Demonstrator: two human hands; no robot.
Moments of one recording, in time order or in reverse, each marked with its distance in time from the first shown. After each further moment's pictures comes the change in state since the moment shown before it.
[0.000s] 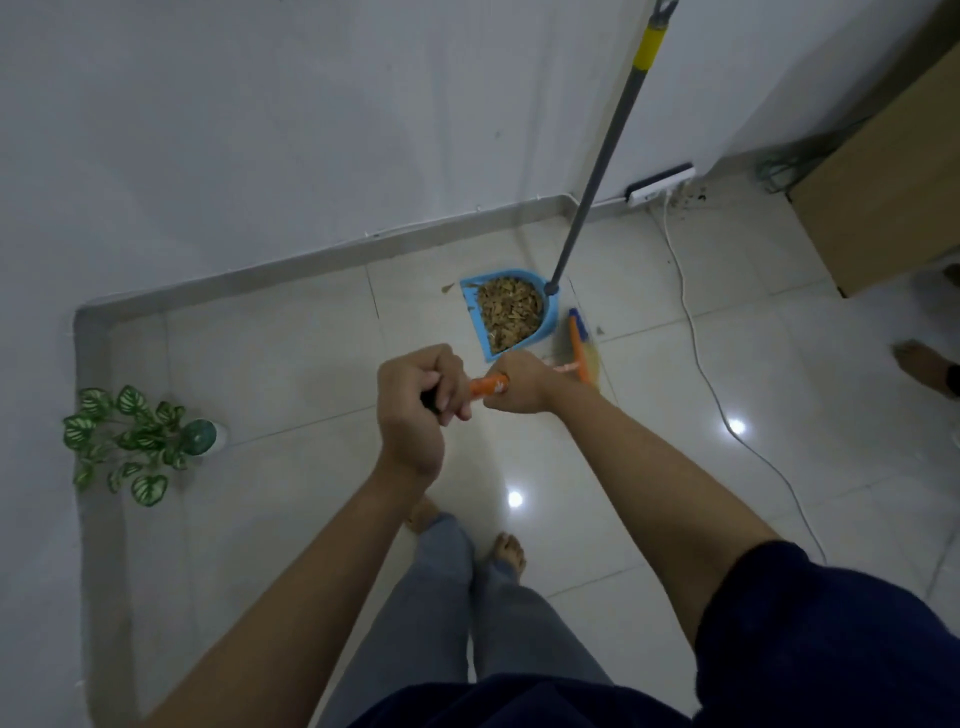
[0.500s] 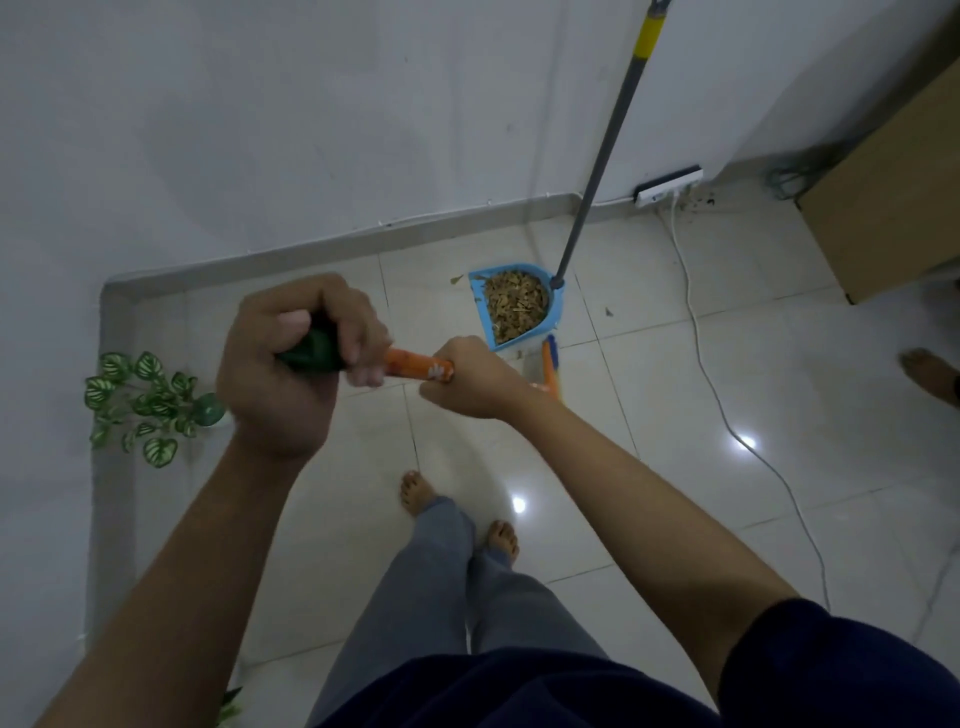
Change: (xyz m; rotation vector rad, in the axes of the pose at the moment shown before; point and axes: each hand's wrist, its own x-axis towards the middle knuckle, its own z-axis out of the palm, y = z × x) left_hand -0.048 0.075 -0.029 -0.012 -0.271 0.273; right_hand -0.067 -0.067 0.025 0.192 0.130 -0.160
